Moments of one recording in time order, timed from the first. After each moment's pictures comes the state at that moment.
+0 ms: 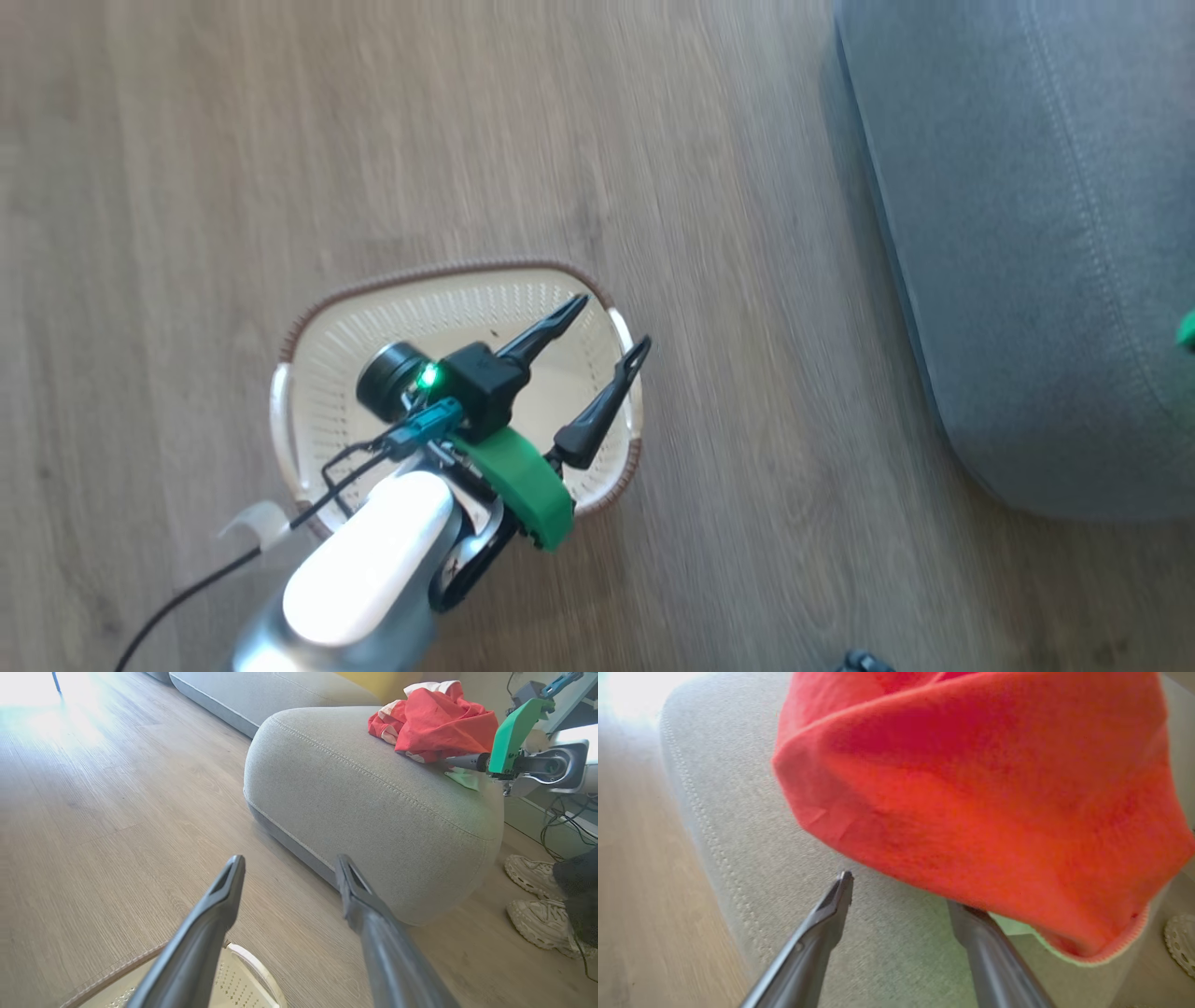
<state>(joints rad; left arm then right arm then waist) -0.47 0.17 -0.77 0.33 -0.43 -0.12 -0.26 -0.75 -0.35 -0.29 1.06 0.24 0.12 -0.16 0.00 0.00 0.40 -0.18</state>
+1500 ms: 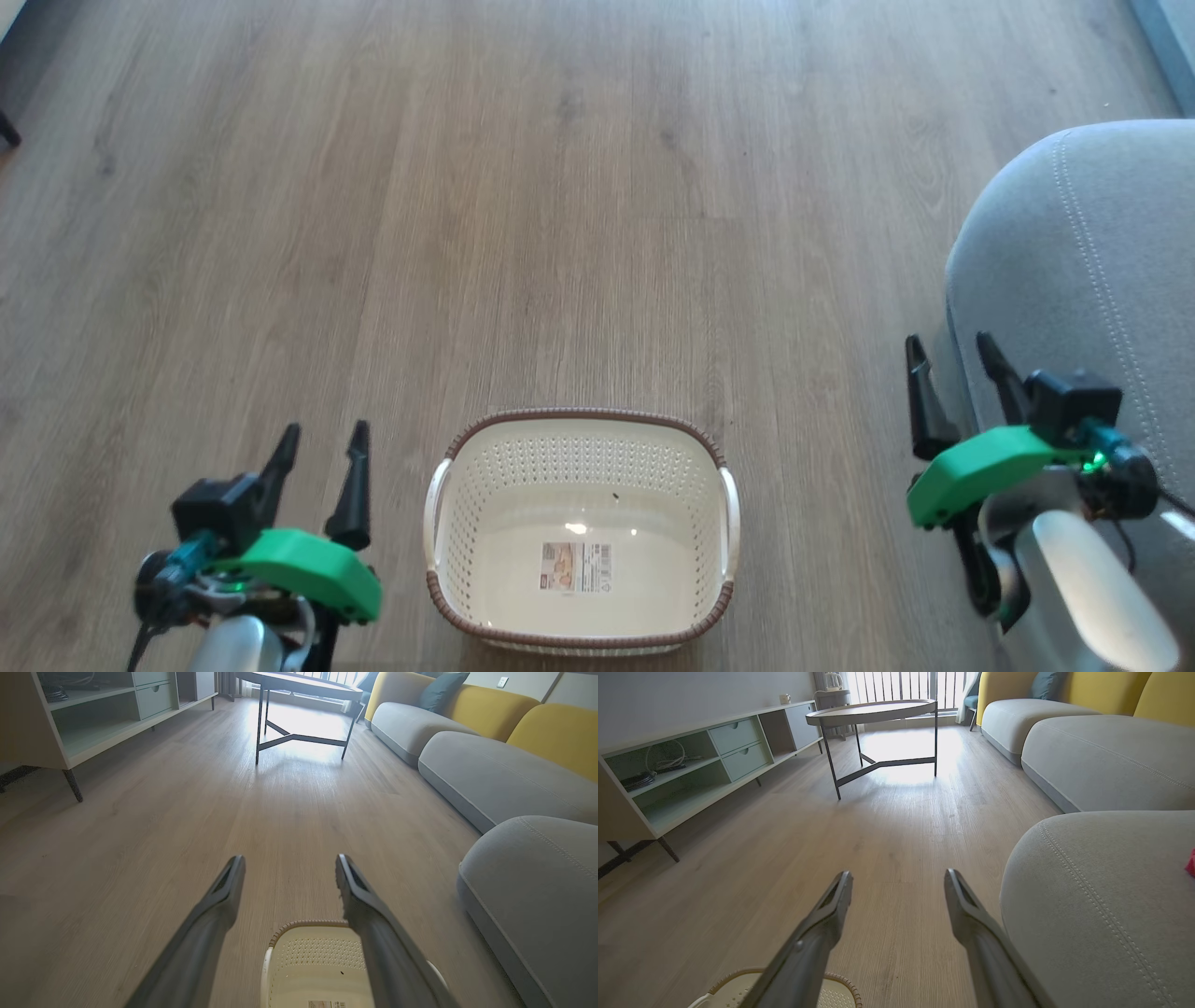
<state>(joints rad) -0.09 0.08 -0.10 0.39 -0.28 -0.12 -0.26 -0.27 -0.18 0.17 0.44 0.38 0.12 -0.25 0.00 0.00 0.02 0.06</state>
